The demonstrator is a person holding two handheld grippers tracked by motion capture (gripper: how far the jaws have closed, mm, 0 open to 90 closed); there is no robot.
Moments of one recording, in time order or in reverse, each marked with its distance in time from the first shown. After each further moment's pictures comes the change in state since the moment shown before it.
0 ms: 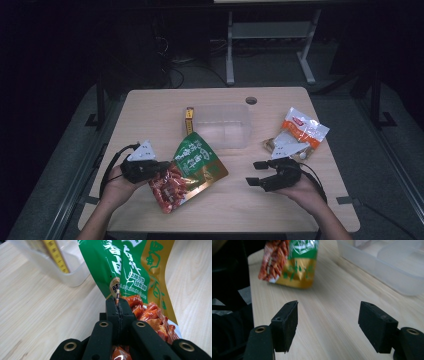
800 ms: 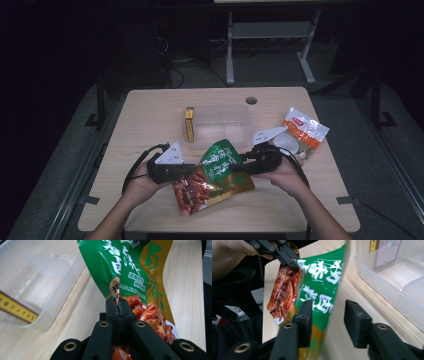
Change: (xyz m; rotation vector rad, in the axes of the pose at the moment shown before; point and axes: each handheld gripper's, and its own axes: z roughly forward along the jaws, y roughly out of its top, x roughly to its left) left arm -0.036 0.046 0.028 -0.036 -0.116 0.154; right arm -0.007 0.046 0.034 0.014 0.134 -0.046
